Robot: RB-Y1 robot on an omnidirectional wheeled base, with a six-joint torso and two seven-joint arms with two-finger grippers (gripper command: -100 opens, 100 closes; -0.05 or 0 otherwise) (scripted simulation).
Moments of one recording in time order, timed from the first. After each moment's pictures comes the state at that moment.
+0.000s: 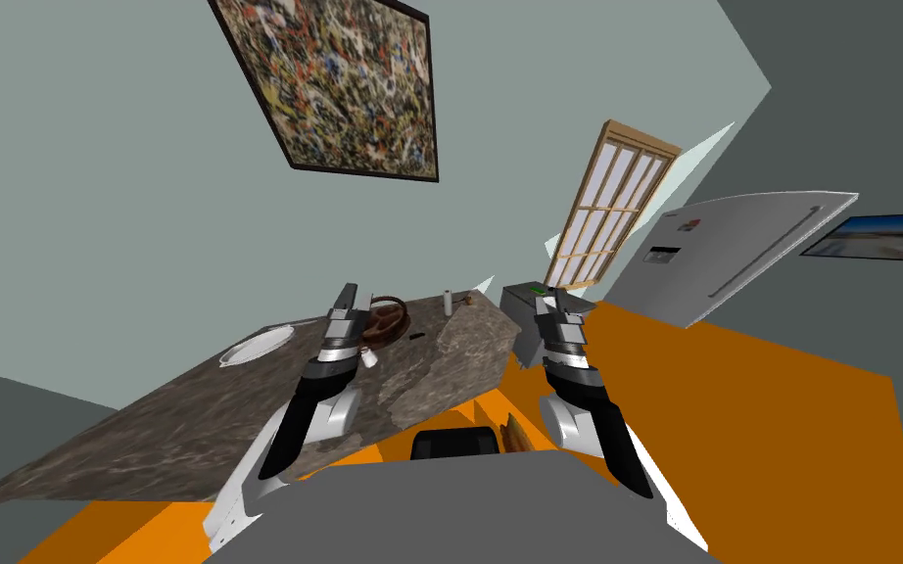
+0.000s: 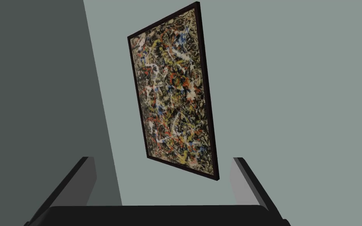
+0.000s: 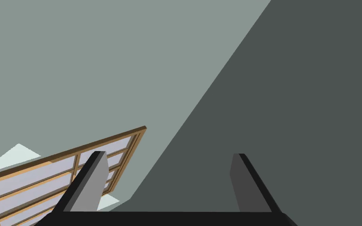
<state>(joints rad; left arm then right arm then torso) 0.34 0.15 0.05 -2.32 -0.11 -0.40 -0.04 0.49 0.00 -0.05 -2.34 -0.01 -0.45 0.06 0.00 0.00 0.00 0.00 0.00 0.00</state>
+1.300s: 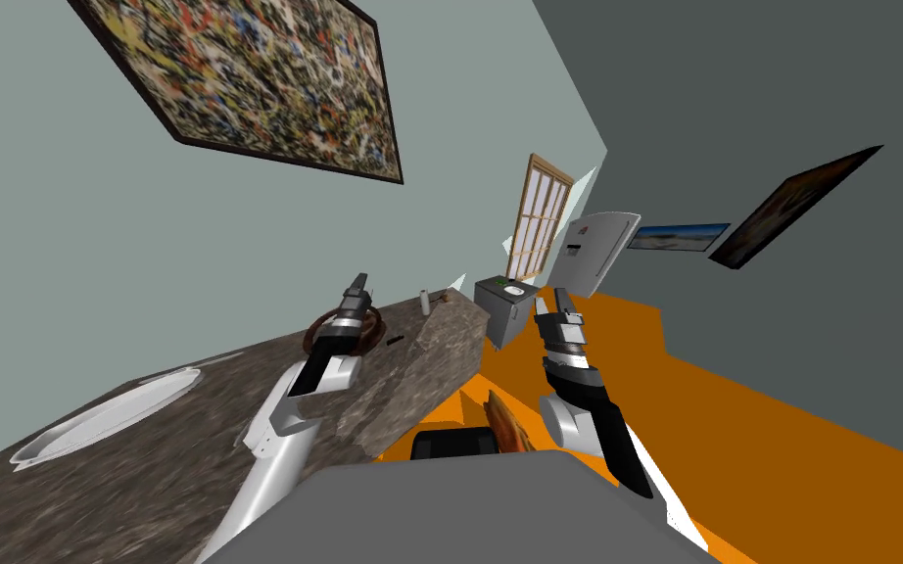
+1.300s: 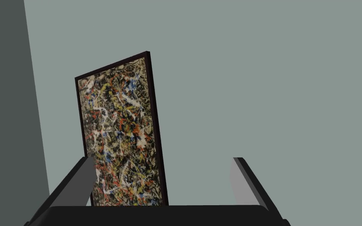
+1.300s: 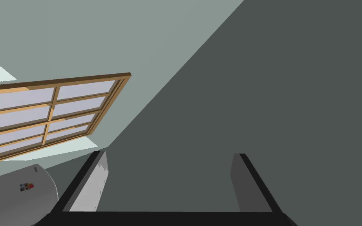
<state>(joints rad) 0.09 0.24 0.17 -2.18 -0.09 -0.02 -0.02 0.49 0.00 -0.05 -2.34 -0.01 -0.45 0.06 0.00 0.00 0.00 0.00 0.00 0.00</state>
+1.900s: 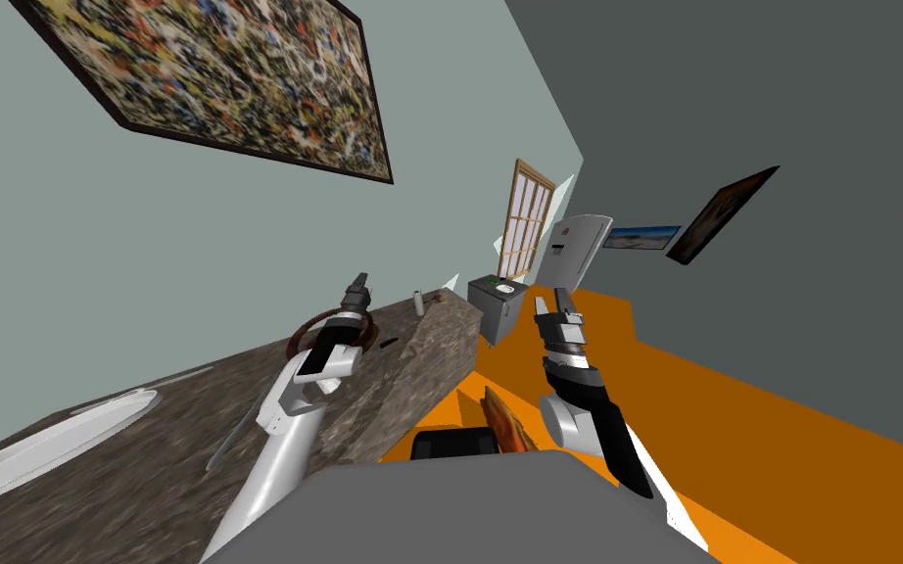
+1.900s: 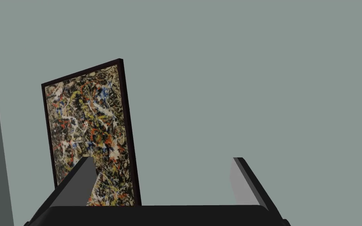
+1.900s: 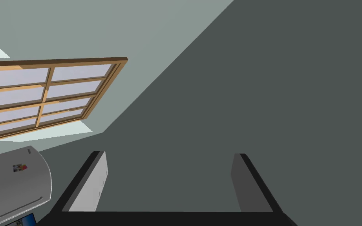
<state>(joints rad) 0.00 0.25 0.21 -2.12 -0.10 0.12 -0.01 0.49 0.00 -0.05 -2.34 -0.01 -0.45 0.06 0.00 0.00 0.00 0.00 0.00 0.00</state>
